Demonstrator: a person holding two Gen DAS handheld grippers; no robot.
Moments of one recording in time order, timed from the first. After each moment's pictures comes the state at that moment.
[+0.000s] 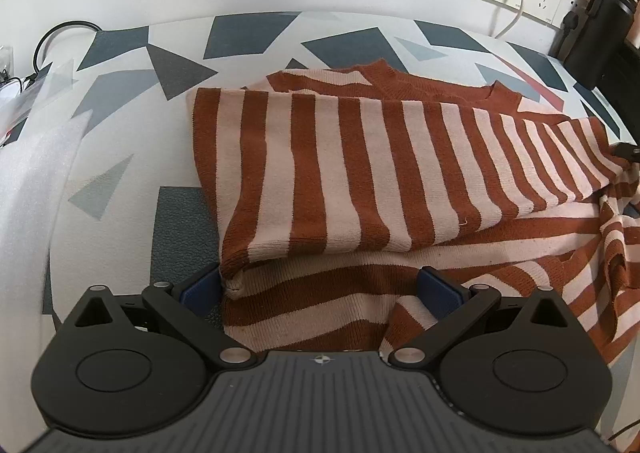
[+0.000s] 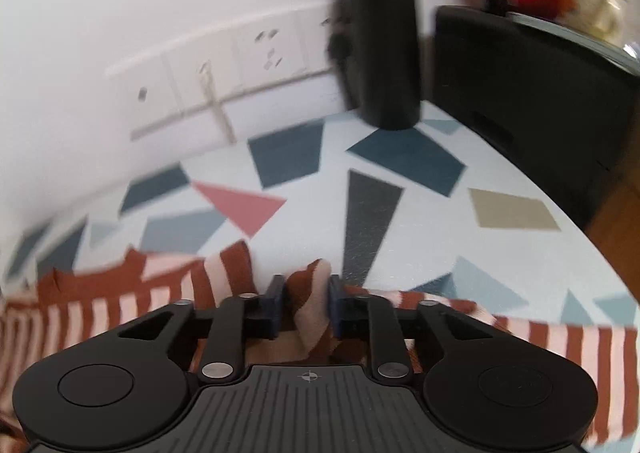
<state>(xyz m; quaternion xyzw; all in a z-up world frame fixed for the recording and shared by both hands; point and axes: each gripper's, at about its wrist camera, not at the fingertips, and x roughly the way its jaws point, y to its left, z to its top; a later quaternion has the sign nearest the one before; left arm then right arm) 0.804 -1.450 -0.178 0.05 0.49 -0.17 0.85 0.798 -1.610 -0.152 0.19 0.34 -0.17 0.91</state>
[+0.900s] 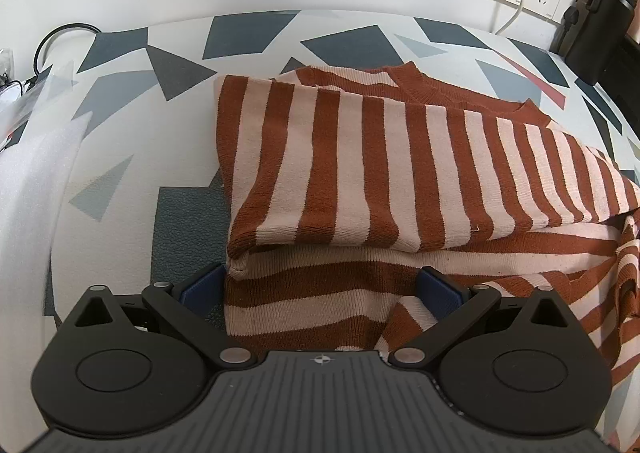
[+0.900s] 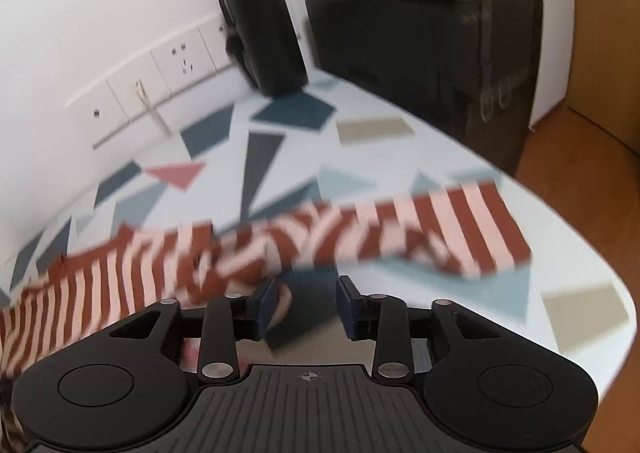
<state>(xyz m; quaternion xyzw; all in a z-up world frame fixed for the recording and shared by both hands) 0.803 -1.451 -0.178 0.06 0.49 -0.17 0.85 0.679 -1.619 -0.137 0.25 0.35 -0.24 0.87</state>
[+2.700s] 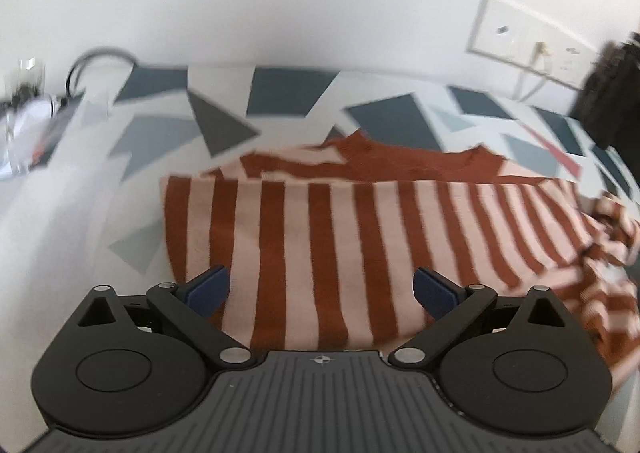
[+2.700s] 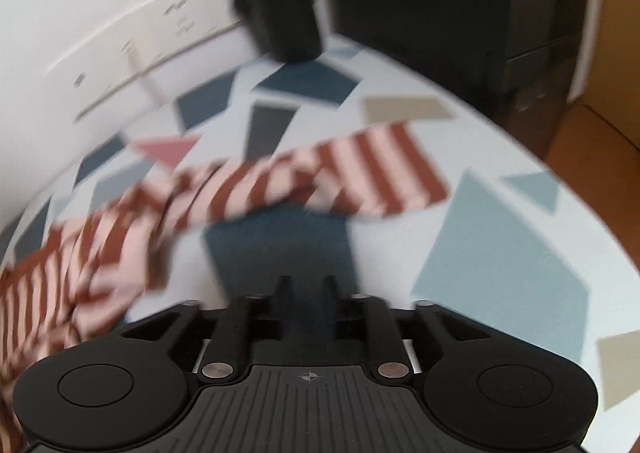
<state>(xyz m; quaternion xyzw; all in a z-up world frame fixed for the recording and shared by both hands) 0.834 -1.435 -0.158 0.01 0.46 -0.13 0.88 0.729 -1.646 -0.170 0.25 0.39 -0.23 0.86</state>
